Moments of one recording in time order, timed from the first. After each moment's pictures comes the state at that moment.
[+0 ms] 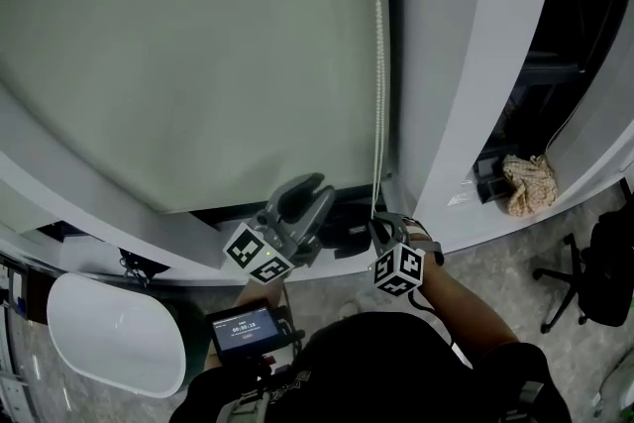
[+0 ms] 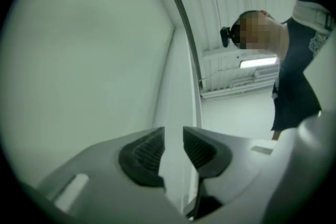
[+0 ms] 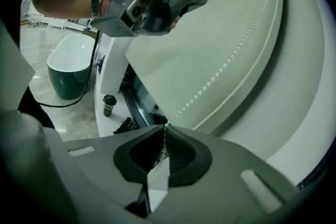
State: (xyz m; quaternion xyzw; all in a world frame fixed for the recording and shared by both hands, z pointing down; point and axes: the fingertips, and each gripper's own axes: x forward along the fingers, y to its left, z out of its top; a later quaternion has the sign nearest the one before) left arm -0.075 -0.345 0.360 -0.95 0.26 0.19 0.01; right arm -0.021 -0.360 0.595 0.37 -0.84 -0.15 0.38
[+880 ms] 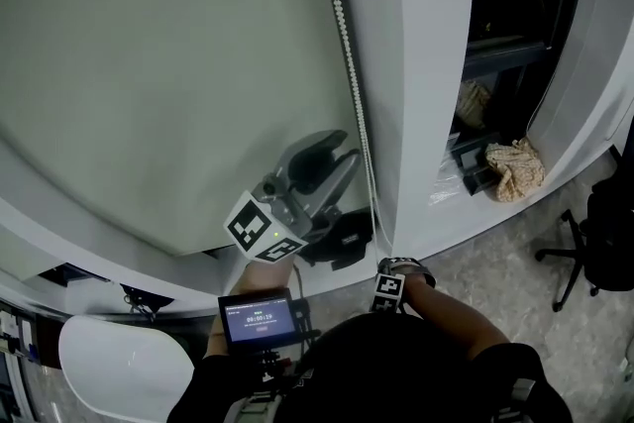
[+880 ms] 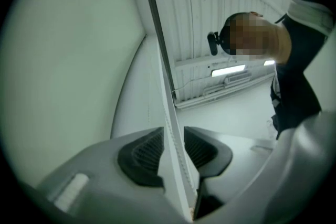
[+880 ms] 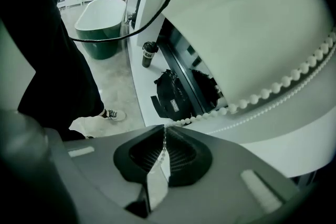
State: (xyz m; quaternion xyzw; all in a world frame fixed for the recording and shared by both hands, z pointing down) left arm 0.017 -0.326 0.244 -0.96 0.12 0.23 0.12; right arm 0.008 -0.276 0.792 0.22 -0.76 -0.09 0.60
